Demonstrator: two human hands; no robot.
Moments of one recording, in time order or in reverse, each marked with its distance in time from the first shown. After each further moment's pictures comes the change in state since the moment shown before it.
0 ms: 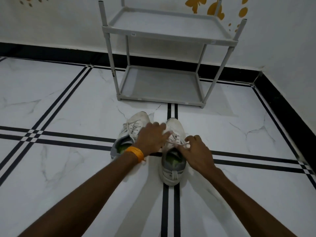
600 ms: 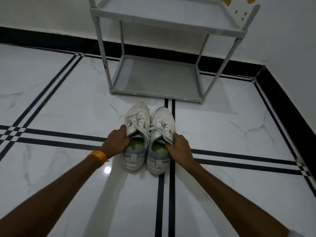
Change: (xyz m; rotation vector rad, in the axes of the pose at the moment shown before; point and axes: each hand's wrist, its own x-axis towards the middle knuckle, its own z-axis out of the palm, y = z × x) left_hand -0.012 -0.102 0.014 -0.327 -0.179 -0.384; right_hand 0.043 -0.020 0.041 0.251 -0.097 0.070
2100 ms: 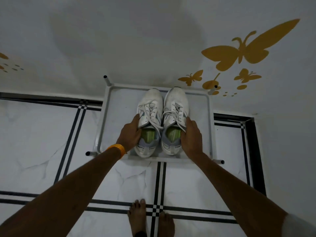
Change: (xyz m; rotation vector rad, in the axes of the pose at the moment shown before) left_hand 0.271 0.285 -0.330 -0.202 -0.060 0.006; right_hand 0.289 -0.283 -0.335 -0.110 0.133 -0.001
